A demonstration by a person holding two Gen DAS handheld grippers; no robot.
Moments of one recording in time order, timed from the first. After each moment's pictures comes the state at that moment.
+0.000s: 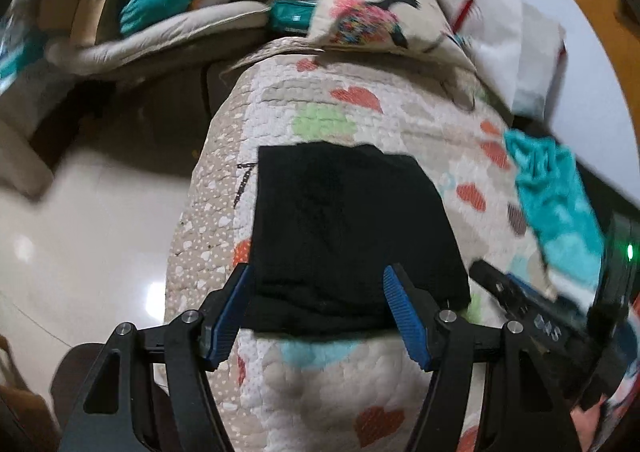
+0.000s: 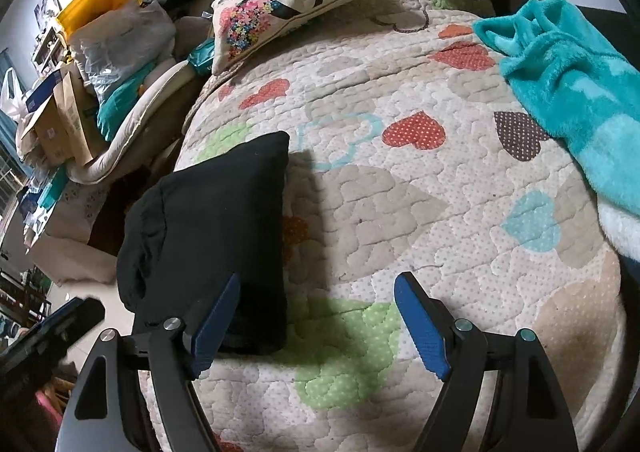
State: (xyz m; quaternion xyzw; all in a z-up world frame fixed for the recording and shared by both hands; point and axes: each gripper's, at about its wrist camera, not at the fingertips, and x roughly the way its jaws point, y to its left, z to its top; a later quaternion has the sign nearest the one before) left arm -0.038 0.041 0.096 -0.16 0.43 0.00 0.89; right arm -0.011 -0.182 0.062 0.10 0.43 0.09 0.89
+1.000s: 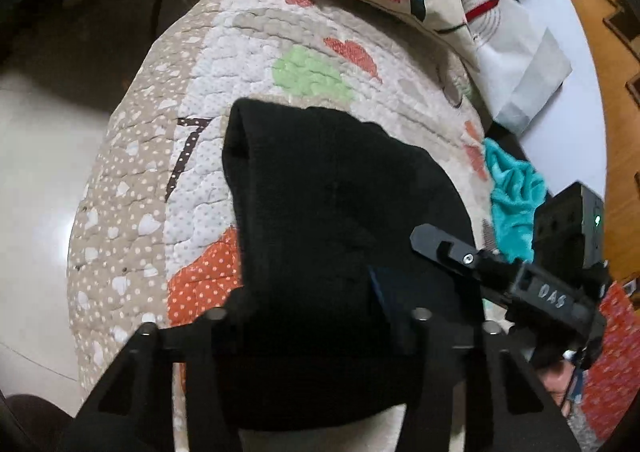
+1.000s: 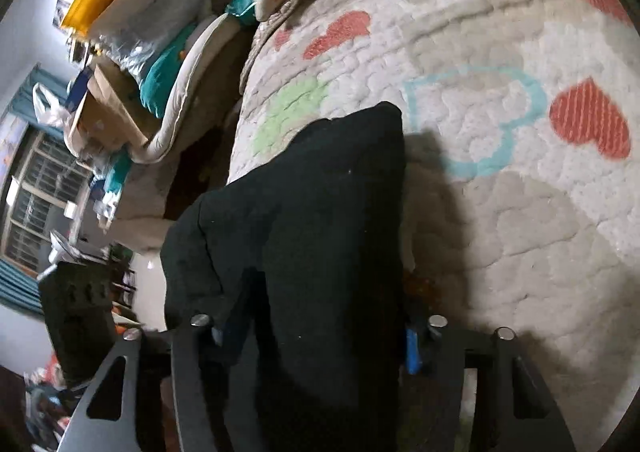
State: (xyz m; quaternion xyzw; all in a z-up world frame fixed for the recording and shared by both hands) left arm 0.042 0.078 0.025 -0.29 0.49 -0.12 0.81; right arm 0.093 -0.131 0.025 0.17 0.52 0.25 0.80
